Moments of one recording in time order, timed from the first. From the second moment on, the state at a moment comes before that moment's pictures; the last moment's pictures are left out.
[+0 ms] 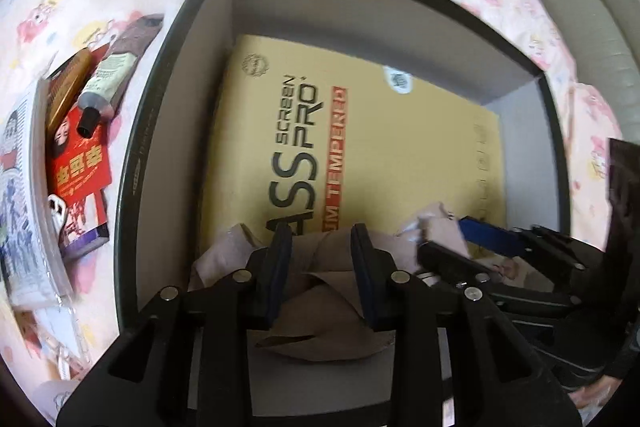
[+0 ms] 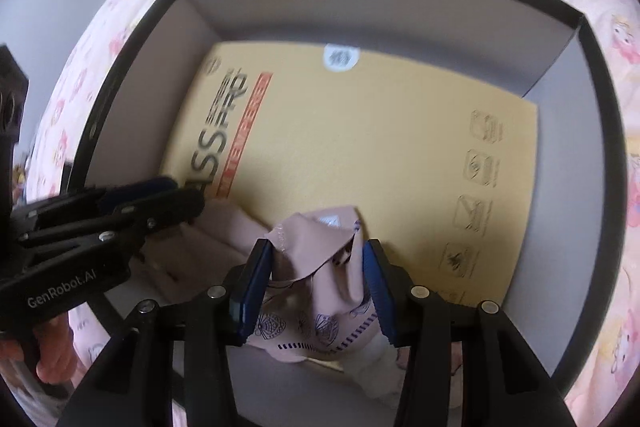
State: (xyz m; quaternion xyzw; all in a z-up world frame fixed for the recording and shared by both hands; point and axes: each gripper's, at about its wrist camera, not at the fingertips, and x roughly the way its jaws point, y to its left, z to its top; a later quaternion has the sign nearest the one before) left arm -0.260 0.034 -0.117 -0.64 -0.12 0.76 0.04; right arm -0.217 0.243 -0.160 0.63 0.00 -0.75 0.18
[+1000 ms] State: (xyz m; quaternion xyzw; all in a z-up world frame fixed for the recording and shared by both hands) left arm -0.126 0.056 -0.028 -0.48 -0.09 0.87 0.09; right arm -0.111 0.258 -0.039 0.49 -0.04 -0.87 0.09
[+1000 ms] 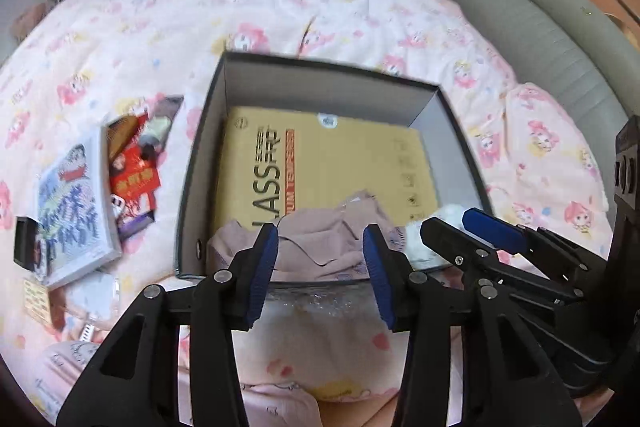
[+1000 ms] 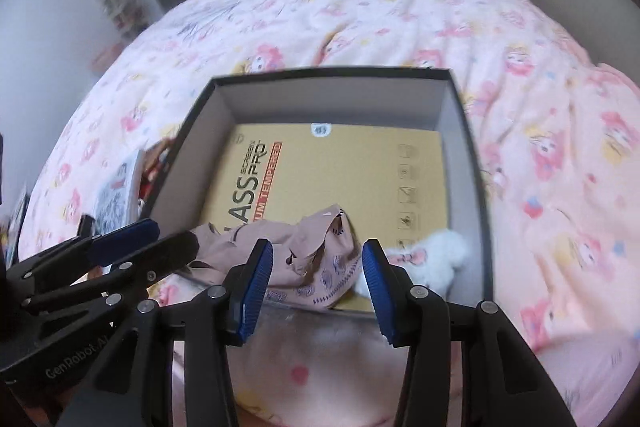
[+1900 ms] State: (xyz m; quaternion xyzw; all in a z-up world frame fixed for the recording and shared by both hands) left arm -0.016 -0.122 -0.038 -0.45 -0.20 0.87 0.00; right arm -0.060 0.054 -0.045 0.47 0.04 -0.85 0.23
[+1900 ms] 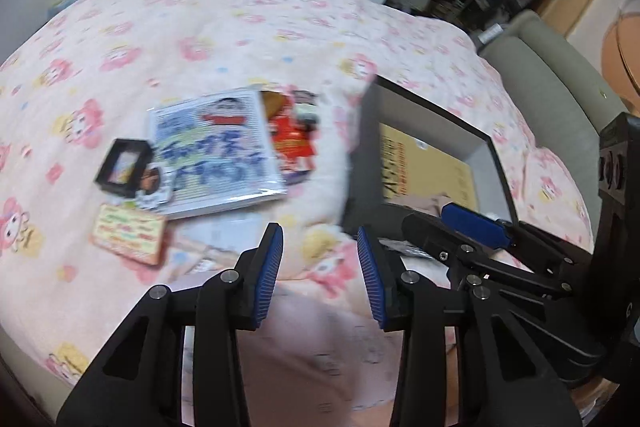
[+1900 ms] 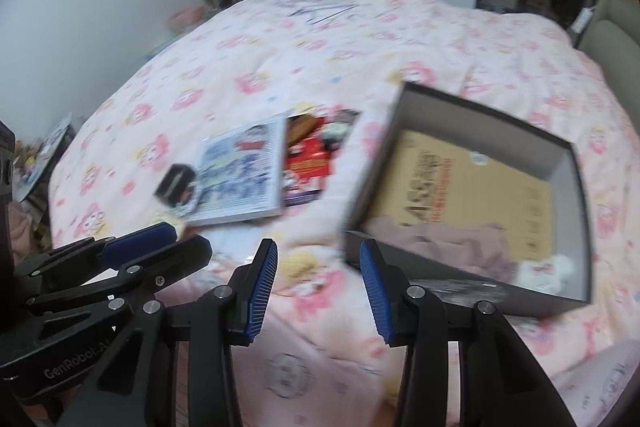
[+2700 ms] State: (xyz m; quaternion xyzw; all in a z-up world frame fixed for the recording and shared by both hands) left arm -0.078 -0.237 -0.153 -0.50 -0.30 0.81 0.05; right arm -0.142 -0.031 -0.141 0.53 0.06 -0.81 0.22
